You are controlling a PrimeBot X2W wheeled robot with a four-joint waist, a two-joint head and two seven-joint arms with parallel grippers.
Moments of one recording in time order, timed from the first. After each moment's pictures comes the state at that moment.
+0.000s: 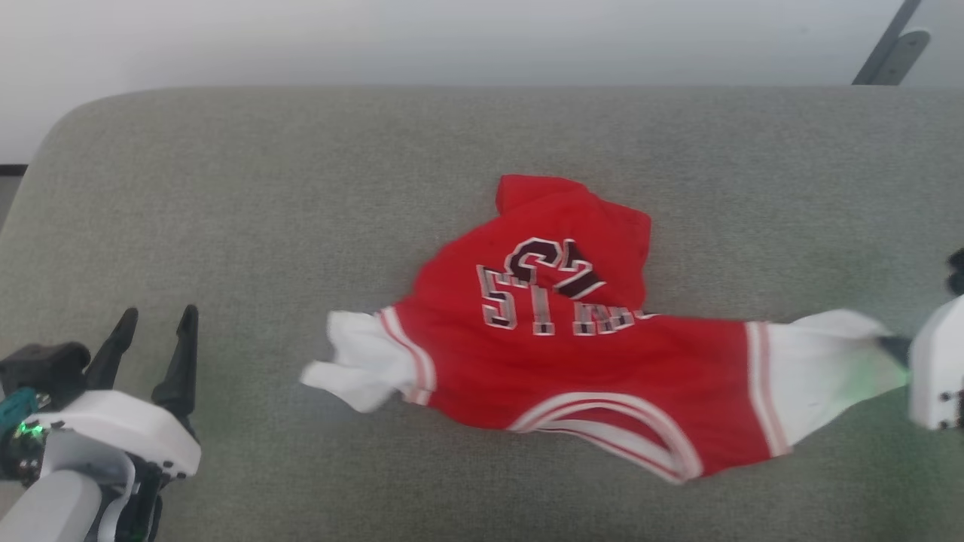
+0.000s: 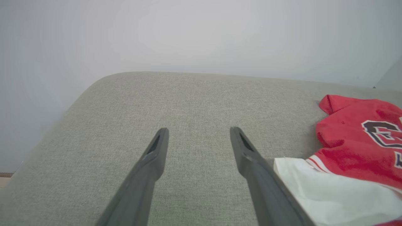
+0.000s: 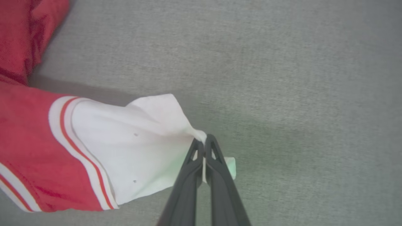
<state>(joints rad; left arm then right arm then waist) -0.21 0.64 -0.34 0.23 -0.82 0.14 -0.21 -0.30 -0.54 0.06 0.23 0.60 0.13 0.76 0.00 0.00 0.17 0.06</state>
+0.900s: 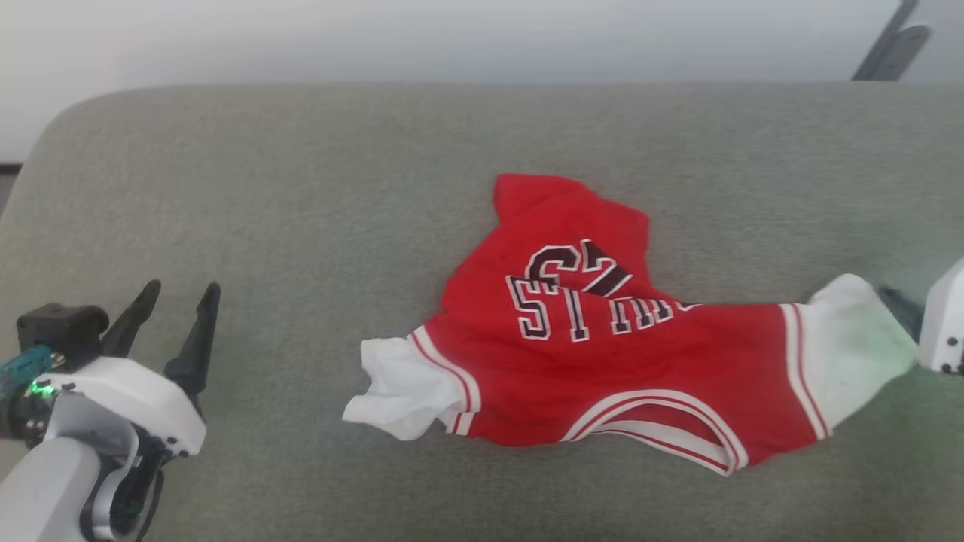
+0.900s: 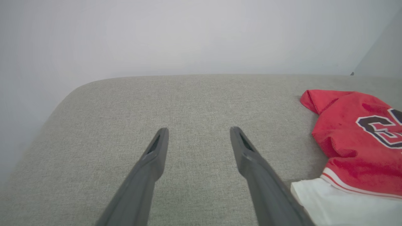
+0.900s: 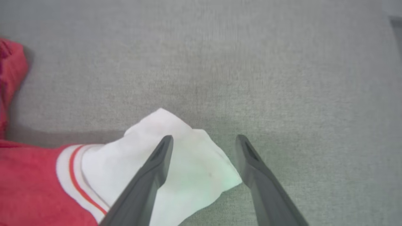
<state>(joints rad) -0.31 0.66 -0.39 0.24 -0.81 0.08 -0.14 -0.52 -0.53 0.08 0.56 0.56 0.13 0.59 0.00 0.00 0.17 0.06</state>
